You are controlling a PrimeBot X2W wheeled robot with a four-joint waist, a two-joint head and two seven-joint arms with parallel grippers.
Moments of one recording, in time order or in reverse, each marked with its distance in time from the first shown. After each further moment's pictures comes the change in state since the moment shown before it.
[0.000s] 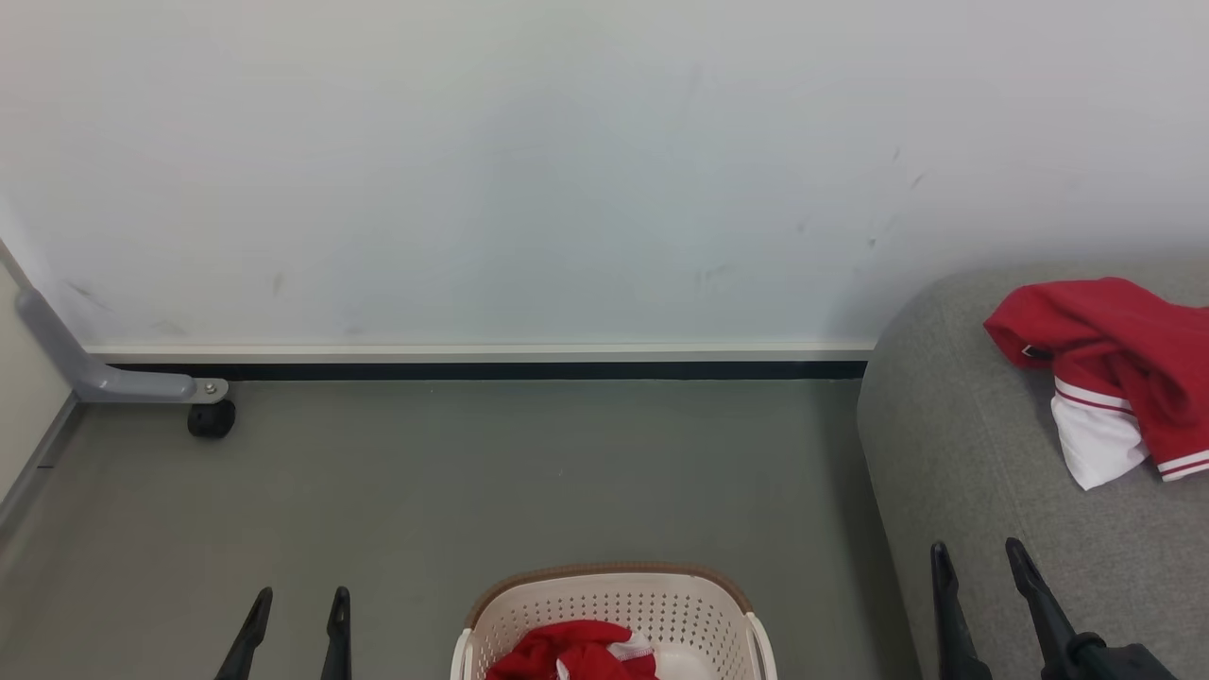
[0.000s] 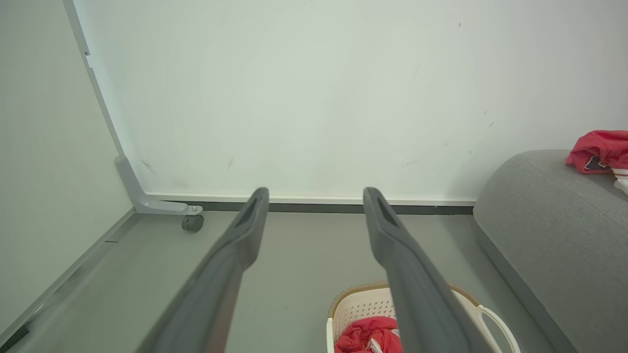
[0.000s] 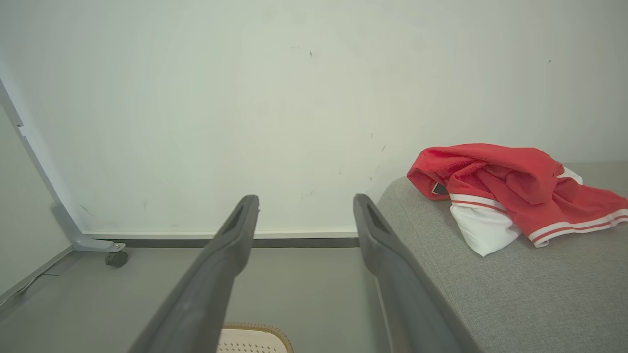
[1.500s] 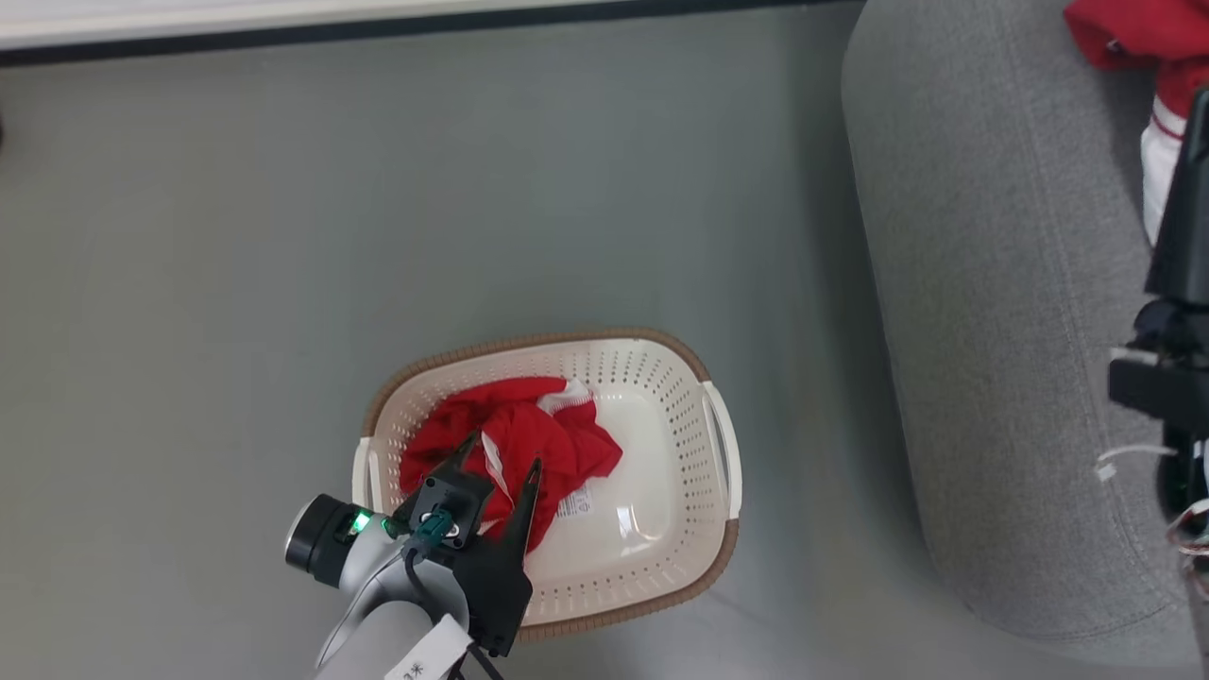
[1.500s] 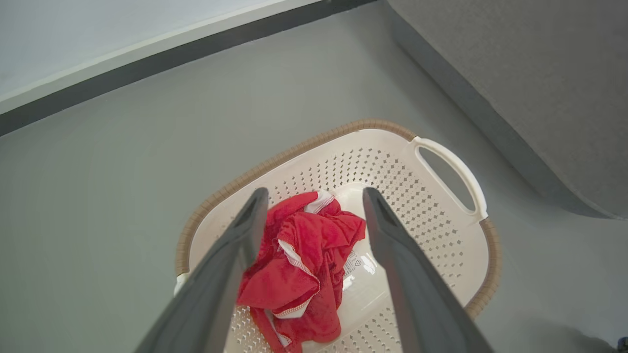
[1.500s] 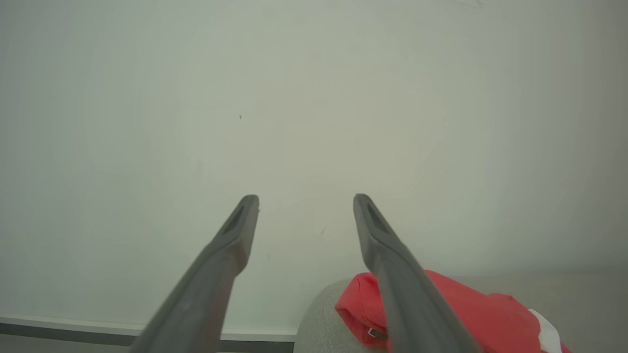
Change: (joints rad) left arm -0.559 -0.188 -0.284 0.524 0.187 -0.090 0.125; right arm -0.518 -0.146 -0.166 -0.179 -0.035 0.016 0.012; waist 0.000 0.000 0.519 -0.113
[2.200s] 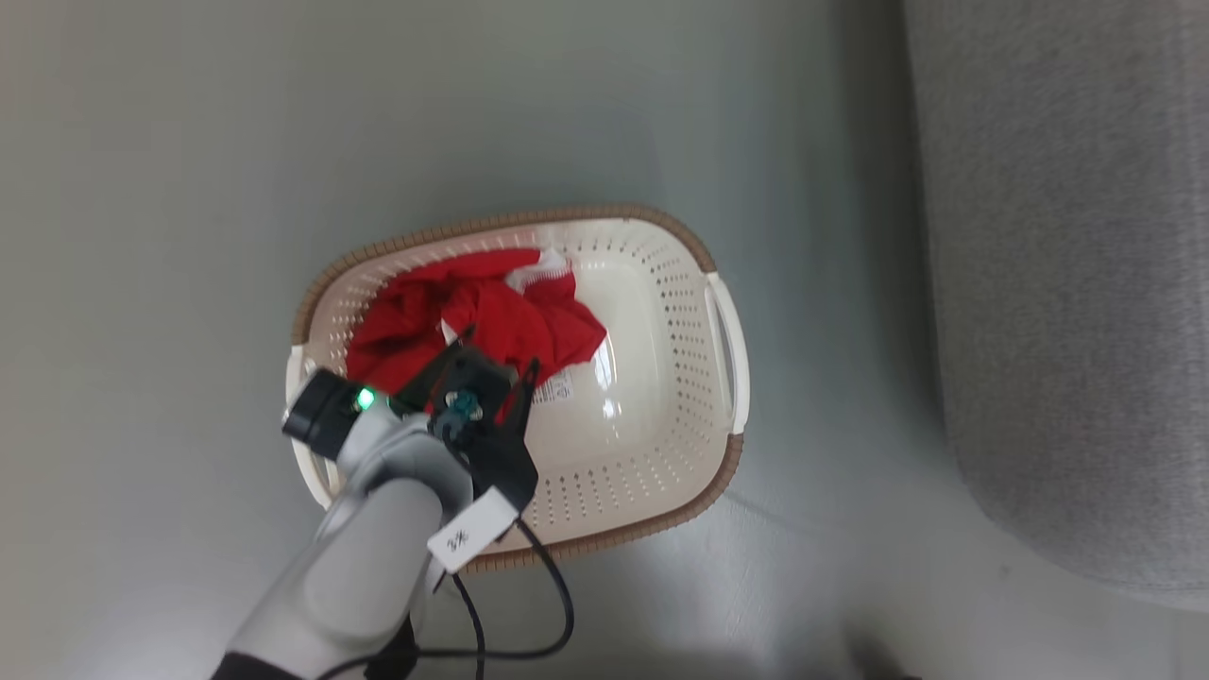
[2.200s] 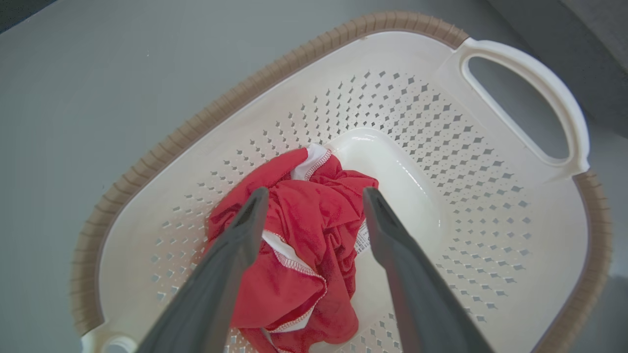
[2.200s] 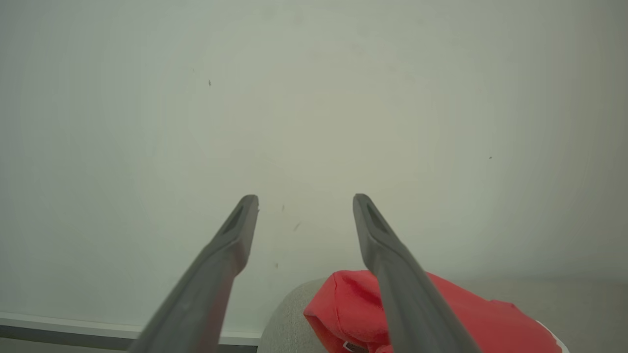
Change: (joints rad) left arm -0.237 -0.030 -0.052 0.190 0.066 -0.007 0.036; right arm -0.134 -0.053 -0.113 -0.146 0.000 -0.009 0.043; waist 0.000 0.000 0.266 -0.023
